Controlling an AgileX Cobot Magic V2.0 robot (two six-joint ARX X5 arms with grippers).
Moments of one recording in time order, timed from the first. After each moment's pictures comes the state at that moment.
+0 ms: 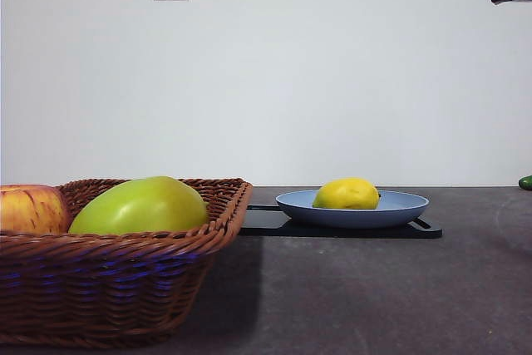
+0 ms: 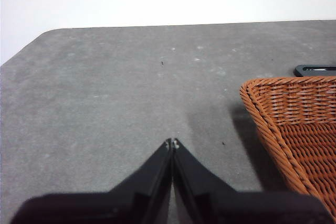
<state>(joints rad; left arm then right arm) 0.03 0.00 0.02 -0.18 0.03 0.01 0.63 0.52 0.46 -0.13 0.30 0.09</state>
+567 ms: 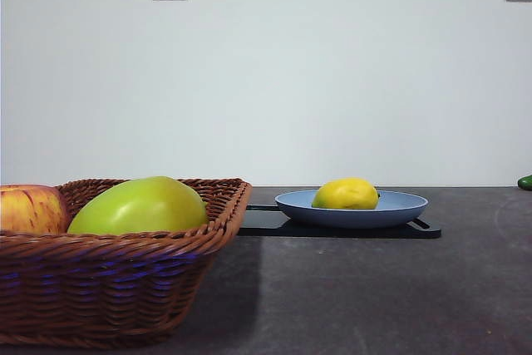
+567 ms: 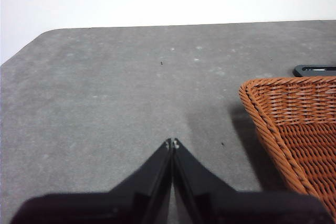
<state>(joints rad) 0.03 0.00 0.02 -0.18 0.03 0.01 0.30 0.17 0.29 -0.20 0.03 -0.02</state>
